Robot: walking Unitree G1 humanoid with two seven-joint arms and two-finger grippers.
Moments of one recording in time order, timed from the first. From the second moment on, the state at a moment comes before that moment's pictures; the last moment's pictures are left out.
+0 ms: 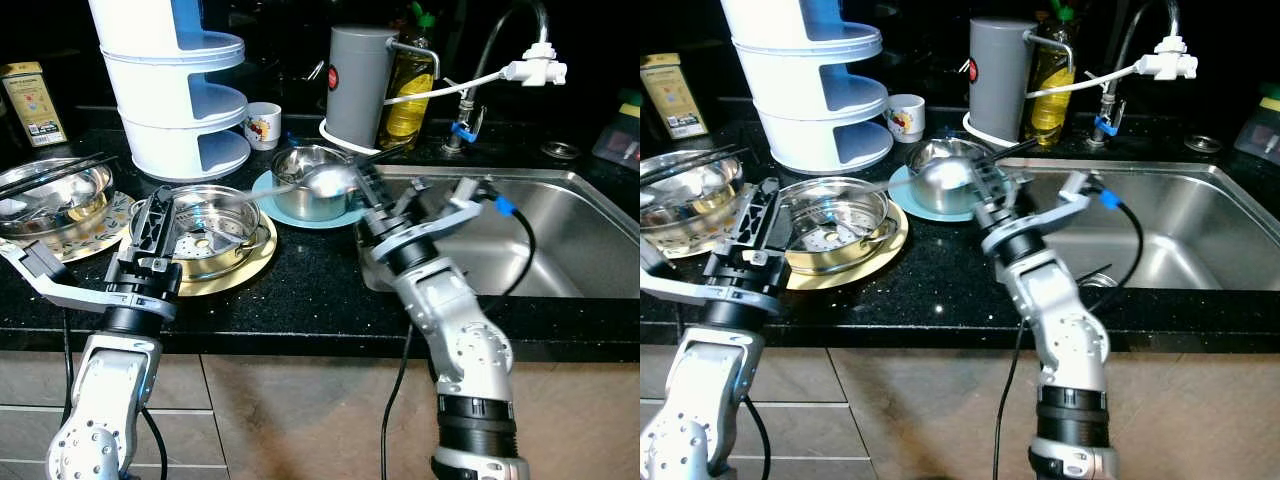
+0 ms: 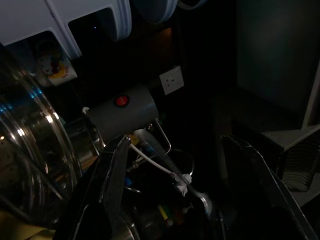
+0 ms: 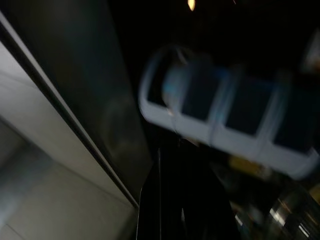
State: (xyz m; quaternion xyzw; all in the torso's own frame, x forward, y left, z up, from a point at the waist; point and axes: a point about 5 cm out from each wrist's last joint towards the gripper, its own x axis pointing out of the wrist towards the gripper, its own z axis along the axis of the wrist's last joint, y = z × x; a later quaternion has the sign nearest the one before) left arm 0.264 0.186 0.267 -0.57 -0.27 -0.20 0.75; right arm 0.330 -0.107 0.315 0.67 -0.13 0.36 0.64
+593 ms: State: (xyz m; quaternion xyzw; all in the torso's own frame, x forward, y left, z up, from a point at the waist) left arm 0.261 0.185 0.275 -0.50 -0.27 -0.21 0.80; right arm 0.339 -0.157 0.333 0.64 -0.24 0.26 0.68
